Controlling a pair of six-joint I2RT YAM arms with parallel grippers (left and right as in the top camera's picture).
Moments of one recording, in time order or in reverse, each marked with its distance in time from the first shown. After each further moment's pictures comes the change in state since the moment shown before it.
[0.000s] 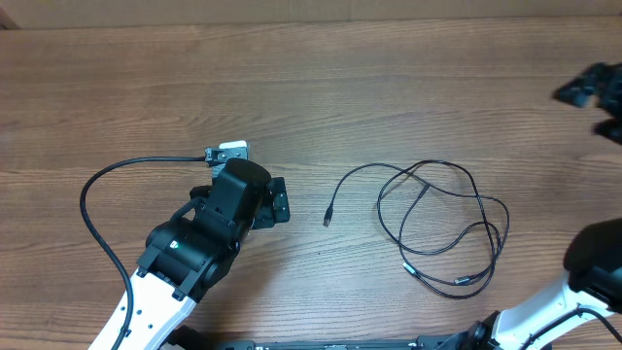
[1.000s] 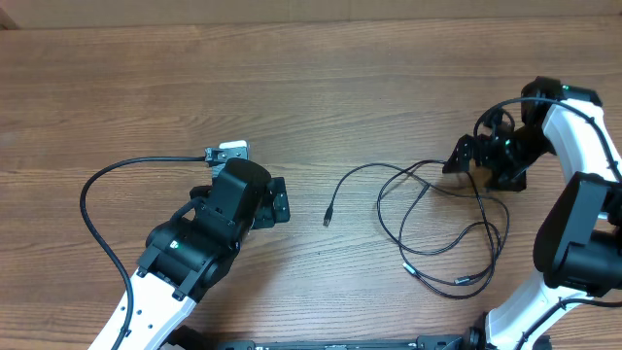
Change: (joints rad) left arm 0.000 0.000 0.000 0.000 0.000 0.000; right arm 0.307 0.000 -0.690 0.330 0.089 -0.025
